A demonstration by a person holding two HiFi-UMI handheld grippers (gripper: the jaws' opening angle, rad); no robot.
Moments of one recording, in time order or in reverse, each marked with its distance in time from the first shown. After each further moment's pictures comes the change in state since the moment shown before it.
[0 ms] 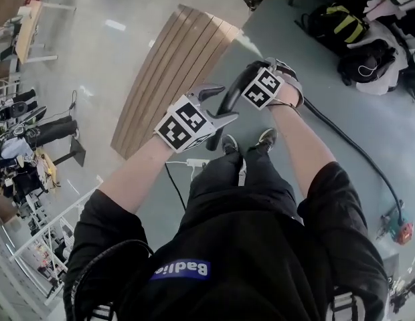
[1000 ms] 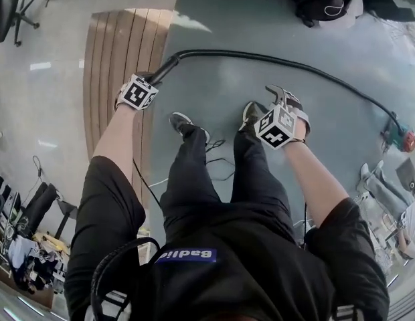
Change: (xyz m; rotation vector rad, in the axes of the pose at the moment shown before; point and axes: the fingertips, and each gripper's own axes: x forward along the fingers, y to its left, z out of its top) left arm 0.204 0.303 -0.297 0.097 0.380 -0.085; right arm 0.054 0.133 -0.112 0.308 0.229 0.110
